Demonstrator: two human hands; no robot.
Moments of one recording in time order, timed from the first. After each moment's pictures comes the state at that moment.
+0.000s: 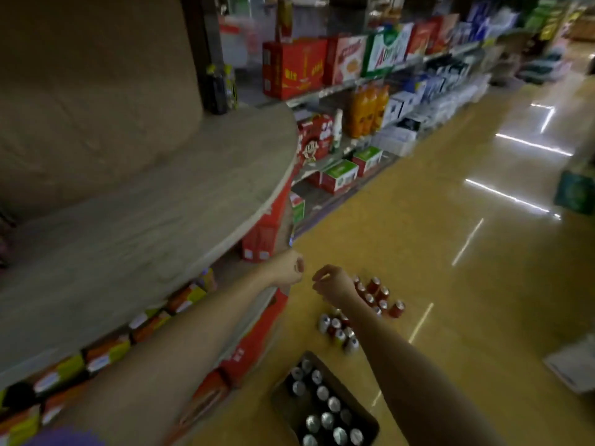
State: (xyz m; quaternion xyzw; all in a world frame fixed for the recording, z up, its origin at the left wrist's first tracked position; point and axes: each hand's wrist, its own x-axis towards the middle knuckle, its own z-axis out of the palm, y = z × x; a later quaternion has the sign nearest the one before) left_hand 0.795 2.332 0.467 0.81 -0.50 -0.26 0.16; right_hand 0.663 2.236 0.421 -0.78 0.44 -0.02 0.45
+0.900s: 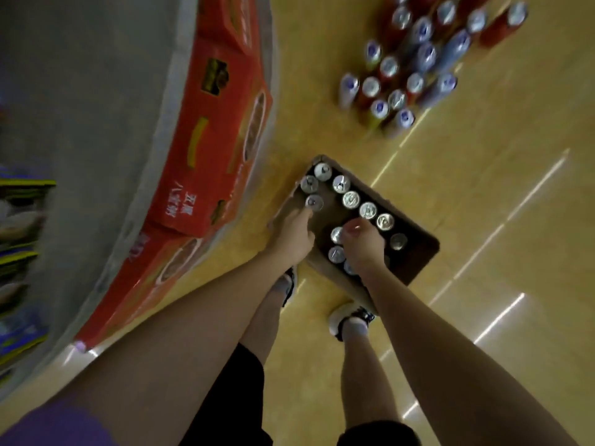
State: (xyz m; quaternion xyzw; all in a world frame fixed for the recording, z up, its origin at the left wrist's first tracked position) left_hand 0.741 2.329 -0.129 0.80 -0.36 -0.47 0.05; right_hand 0.603 2.249 -0.130 -0.57 0.65 0.14 0.49
